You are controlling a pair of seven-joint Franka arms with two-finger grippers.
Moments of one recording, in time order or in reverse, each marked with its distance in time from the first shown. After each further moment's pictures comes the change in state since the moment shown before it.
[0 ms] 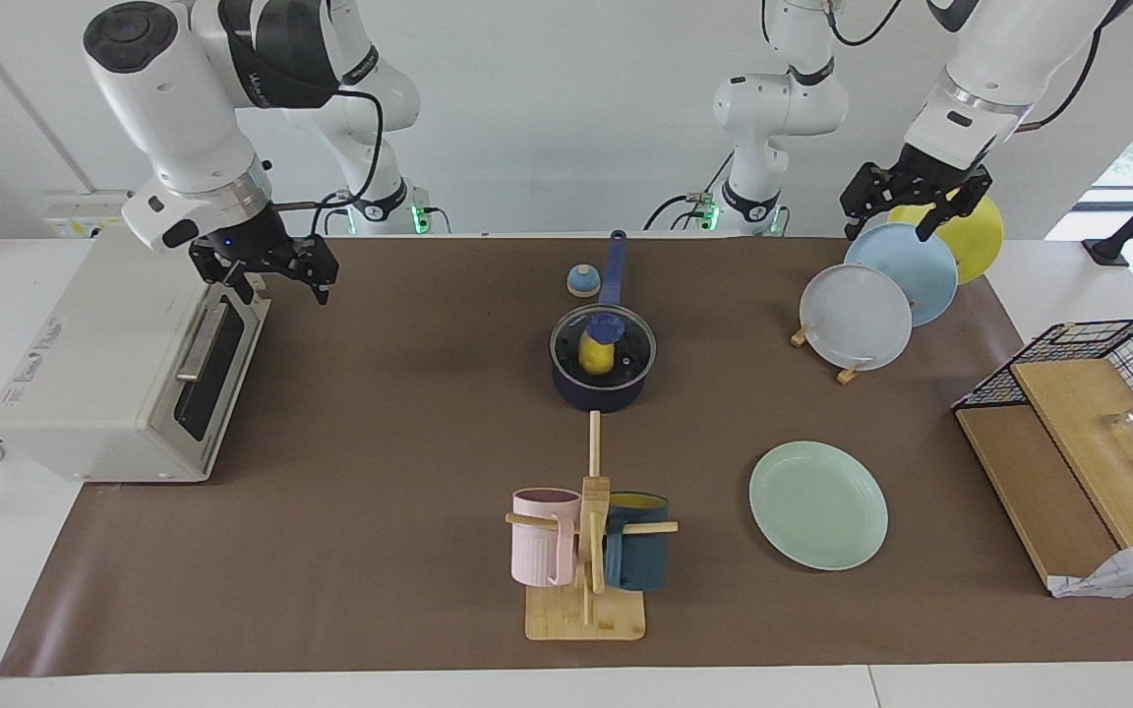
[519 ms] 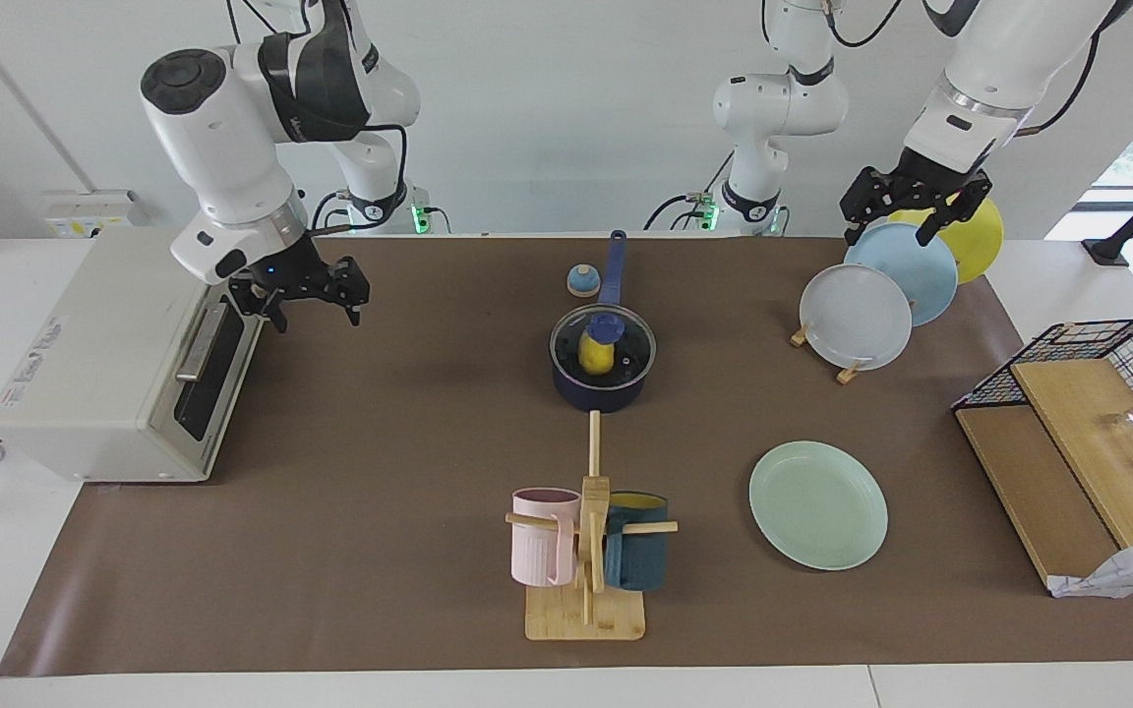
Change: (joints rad) left arm 0.000 -0.001 0.000 -0.015 0.000 0.025 0.000; right arm 0.048 0.016 0.007 -0.136 0.044 0.220 -0.081
